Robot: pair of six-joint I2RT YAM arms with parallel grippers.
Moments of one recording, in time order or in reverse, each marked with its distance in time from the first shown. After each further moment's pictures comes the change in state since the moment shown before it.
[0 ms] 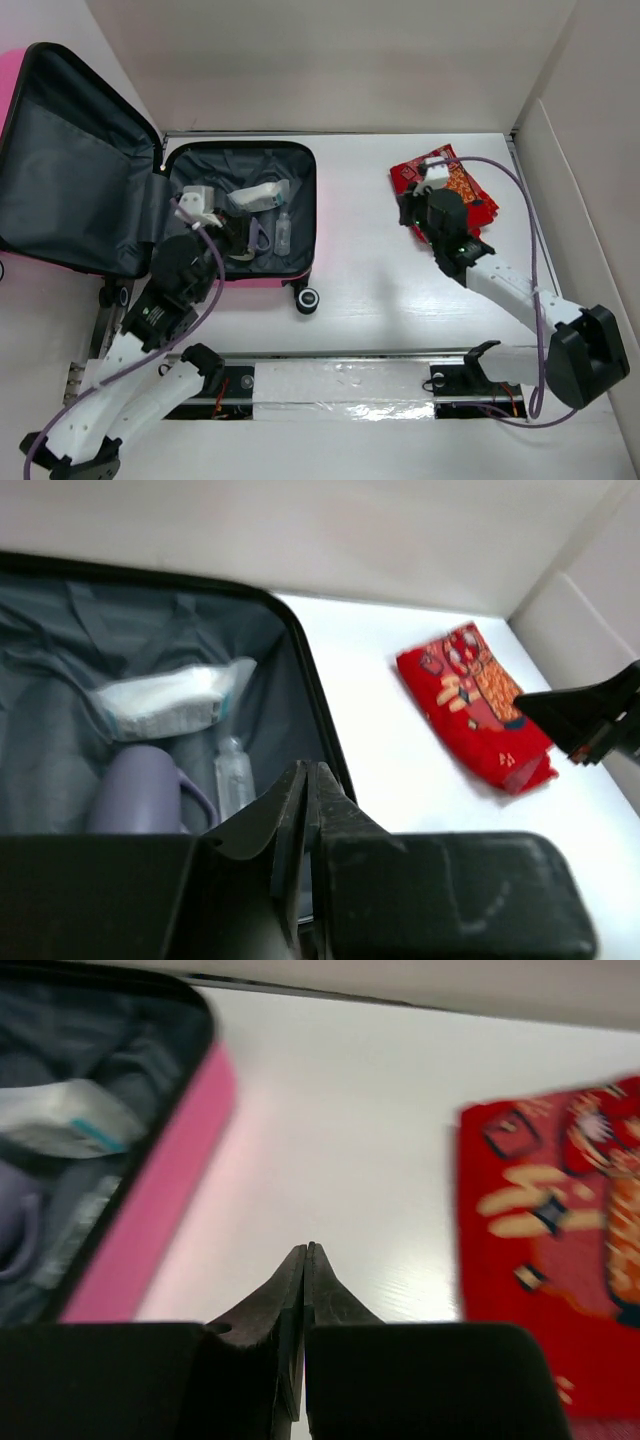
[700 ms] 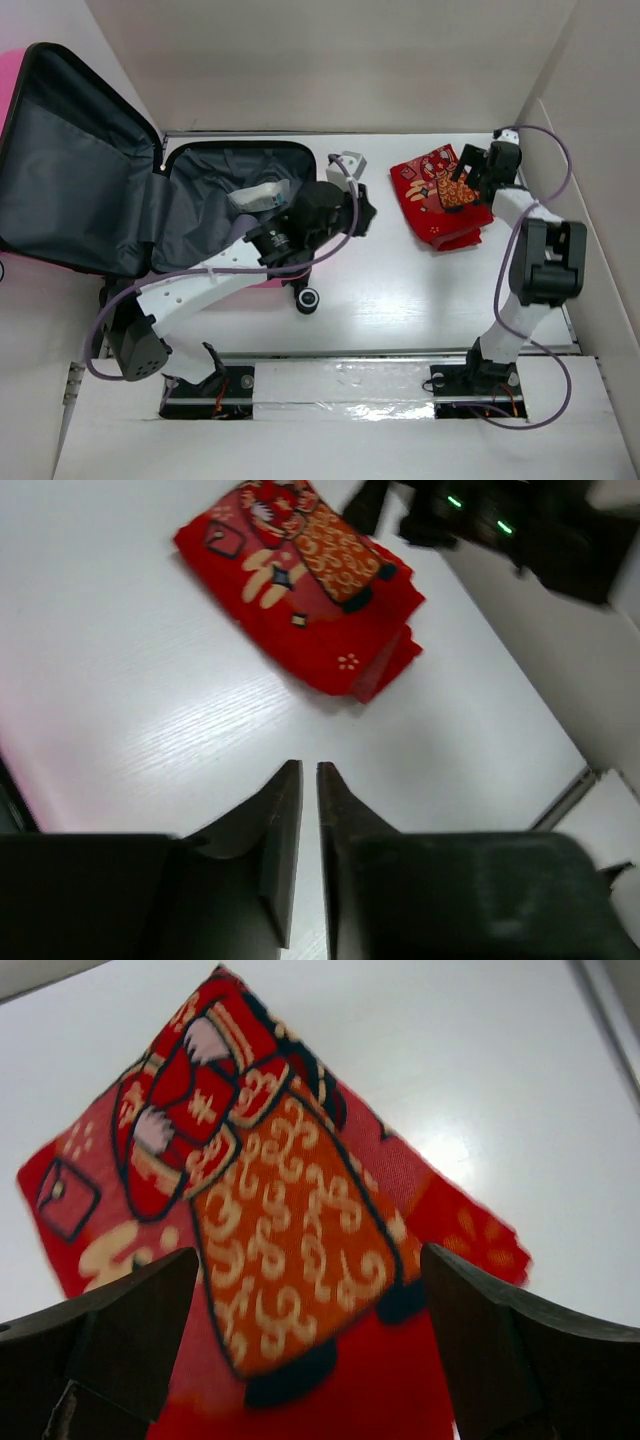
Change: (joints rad) left arm -0.329 0.795 0.434 0.103 0.101 -0.078; right arm -0.623 0.475 0.306 -0.132 -0.138 0.054
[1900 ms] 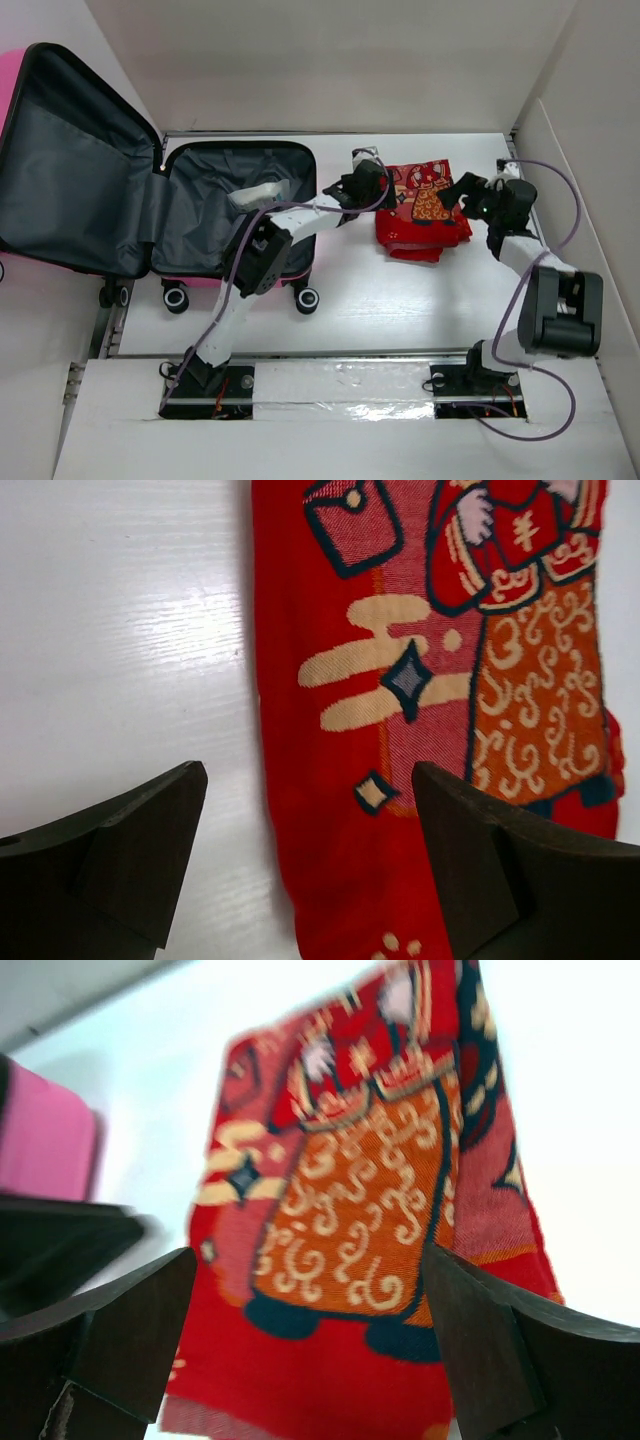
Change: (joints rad) left arm 0.156 0.855 0.501 0.050 0.018 -0.216; right arm -0.076 -0.197 -0.361 0.296 -0.526 0.166
